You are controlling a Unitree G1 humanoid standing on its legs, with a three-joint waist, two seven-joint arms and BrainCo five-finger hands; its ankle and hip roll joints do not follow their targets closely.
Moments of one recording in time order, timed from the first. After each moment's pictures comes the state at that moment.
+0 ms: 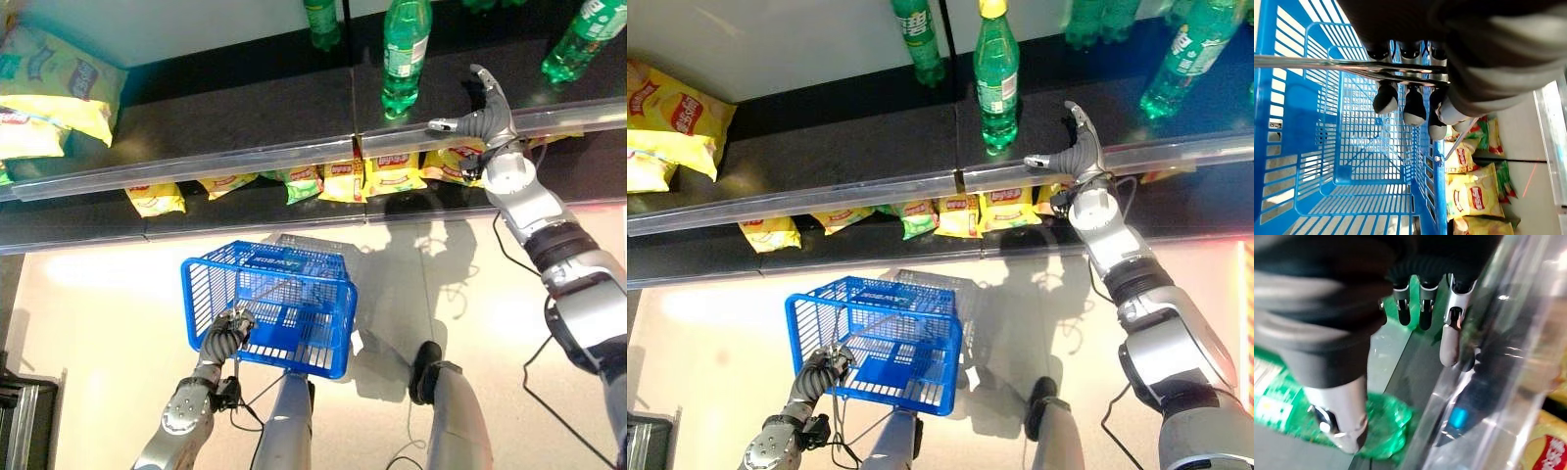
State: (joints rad) left arm 0.01 0.45 -0.26 0.18 -0.43 -0.21 0.14; right arm -1.24 -0.72 0.45 0.78 0.23 -0.09 -0.34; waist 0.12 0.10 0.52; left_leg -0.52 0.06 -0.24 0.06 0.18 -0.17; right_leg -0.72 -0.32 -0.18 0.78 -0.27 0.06
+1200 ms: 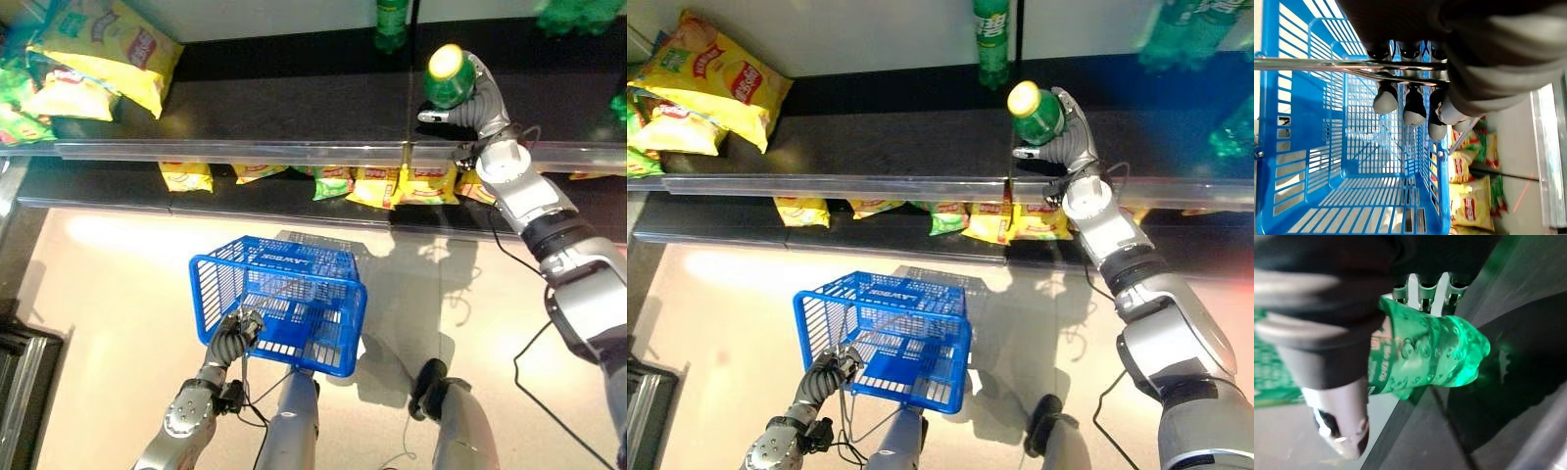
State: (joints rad) left arm 0.02 0.49 -0.30 0.13 -0.46 -0.21 0.12; right arm -1.33 -0.73 0.52 0.85 0.25 -0.10 -0.33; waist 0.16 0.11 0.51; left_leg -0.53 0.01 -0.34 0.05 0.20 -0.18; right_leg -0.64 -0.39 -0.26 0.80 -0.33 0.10
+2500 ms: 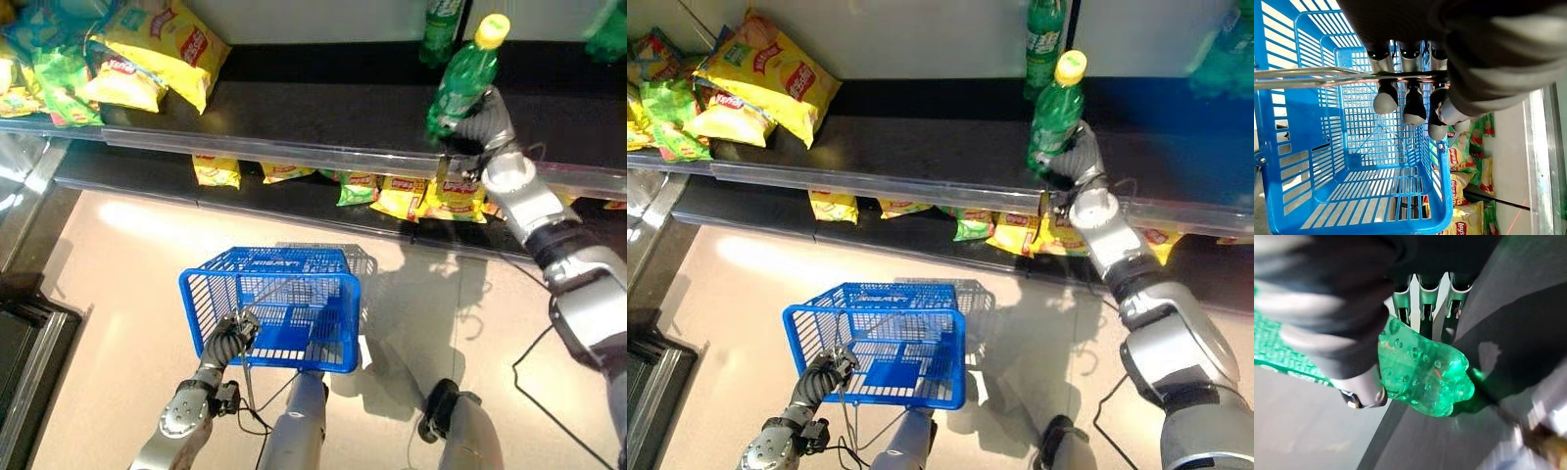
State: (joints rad) left arm 0.02 0.51 -0.29 0.15 -0.48 -0.20 0.12; right arm -1.10 -0.74 0.49 0.58 0.32 -0.07 -0.29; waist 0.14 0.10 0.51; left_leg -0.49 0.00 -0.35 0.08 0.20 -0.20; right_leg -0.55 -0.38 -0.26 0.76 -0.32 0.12
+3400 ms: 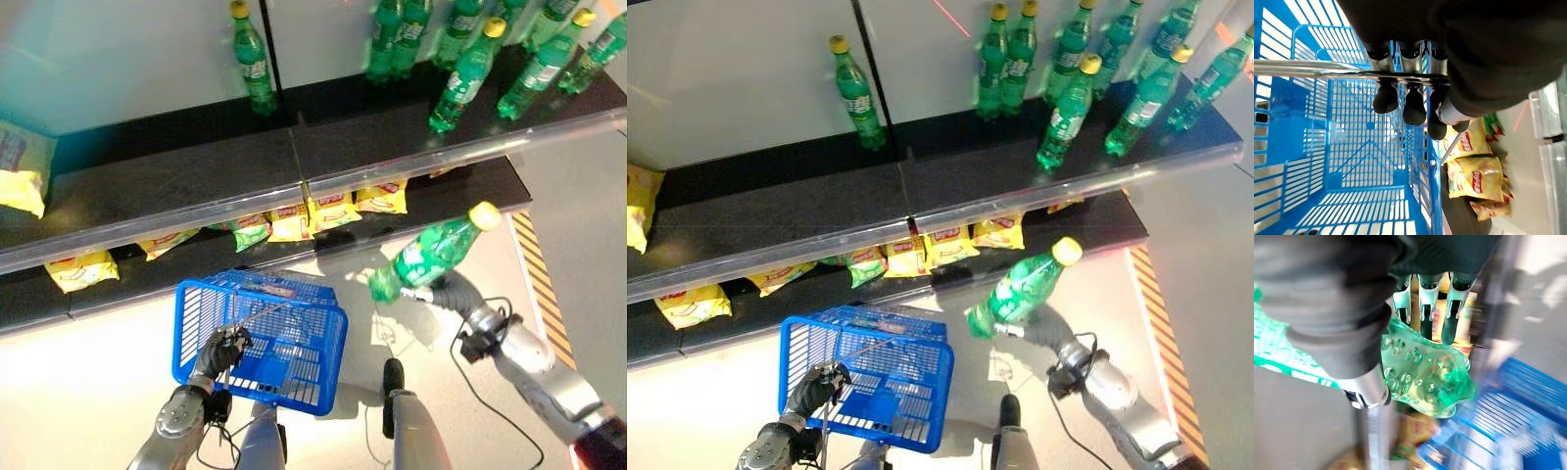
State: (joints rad) left arm -0.02 0.45 -0.22 0.25 -0.34 -0.12 0.08; right arm -0.08 -0.75 0.35 0.00 0.52 -0.03 0.18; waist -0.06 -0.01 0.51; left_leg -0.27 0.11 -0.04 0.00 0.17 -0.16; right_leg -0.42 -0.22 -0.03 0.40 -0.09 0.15
